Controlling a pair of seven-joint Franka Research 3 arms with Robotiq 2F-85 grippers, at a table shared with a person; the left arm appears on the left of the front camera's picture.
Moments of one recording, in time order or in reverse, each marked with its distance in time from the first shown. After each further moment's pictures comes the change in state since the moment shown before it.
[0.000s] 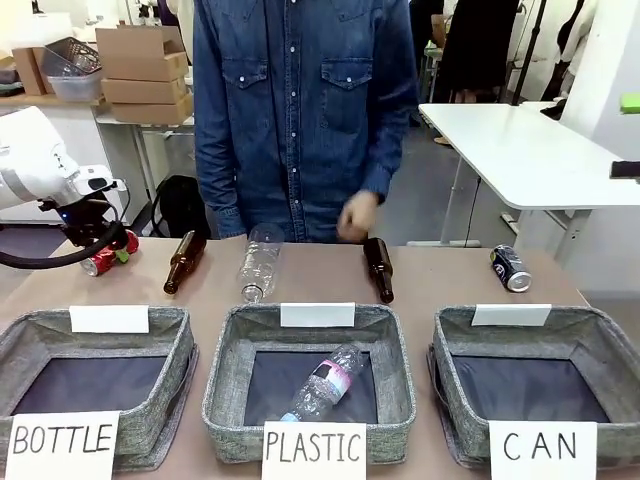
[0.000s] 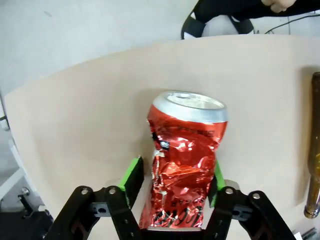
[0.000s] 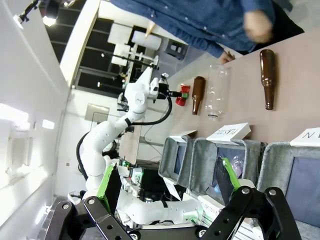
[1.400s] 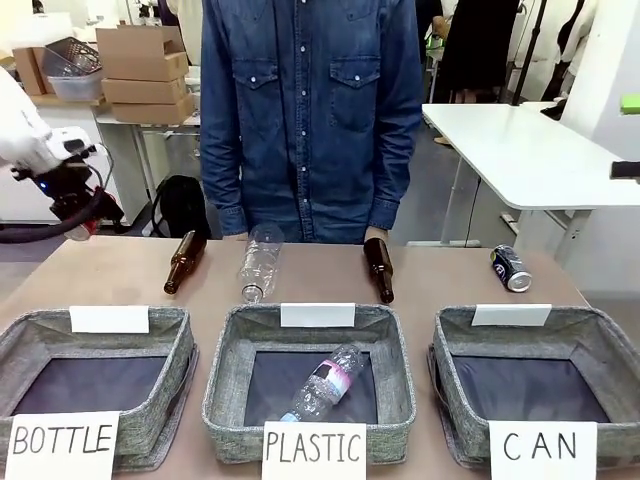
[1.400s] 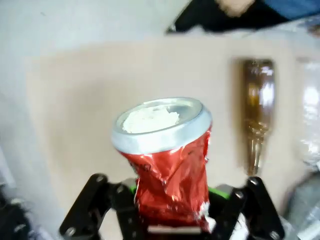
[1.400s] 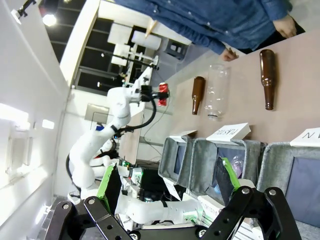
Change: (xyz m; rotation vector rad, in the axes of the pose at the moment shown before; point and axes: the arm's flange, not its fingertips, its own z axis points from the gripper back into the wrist) left arm -0.032 -0.033 0.112 -0.114 -0.072 0.109; right arm 0.000 0.000 0.000 -0.001 0.001 0.001
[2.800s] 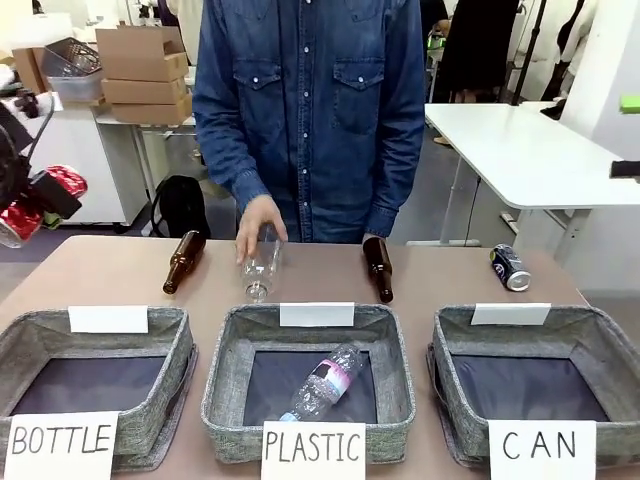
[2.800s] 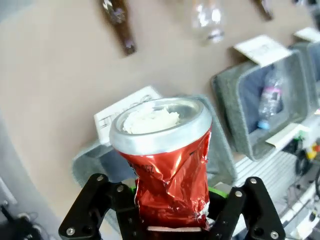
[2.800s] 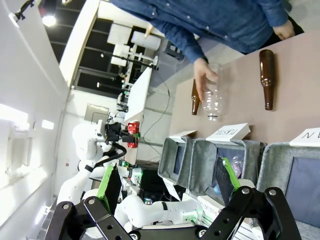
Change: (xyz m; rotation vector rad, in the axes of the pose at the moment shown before) left arm -0.178 -0.166 0.133 -0.133 -0.003 -0.289; right arm 0.000 0.000 0.000 -0.002 -0.002 0.000
